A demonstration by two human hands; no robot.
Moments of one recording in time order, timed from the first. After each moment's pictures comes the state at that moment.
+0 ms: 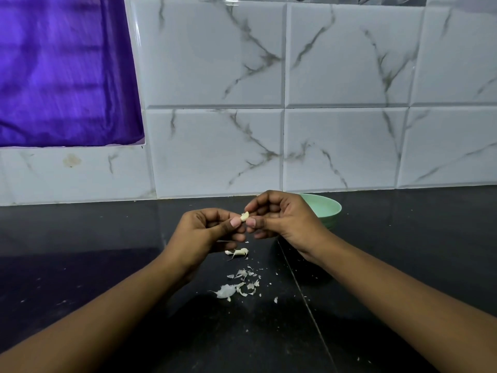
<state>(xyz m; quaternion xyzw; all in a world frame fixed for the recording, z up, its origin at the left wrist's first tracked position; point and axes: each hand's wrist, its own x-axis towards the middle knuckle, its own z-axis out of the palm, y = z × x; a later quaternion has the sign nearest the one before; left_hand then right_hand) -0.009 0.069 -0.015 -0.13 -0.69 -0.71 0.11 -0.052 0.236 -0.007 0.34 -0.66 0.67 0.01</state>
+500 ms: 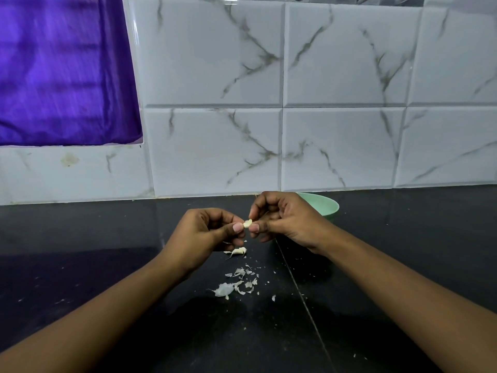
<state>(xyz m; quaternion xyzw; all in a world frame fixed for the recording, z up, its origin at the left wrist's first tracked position) -0.010 0.066 -0.015 -0.17 -0.75 -0.64 0.11 -0.054 0.248 0.000 0.36 -0.72 0.59 -0.03</state>
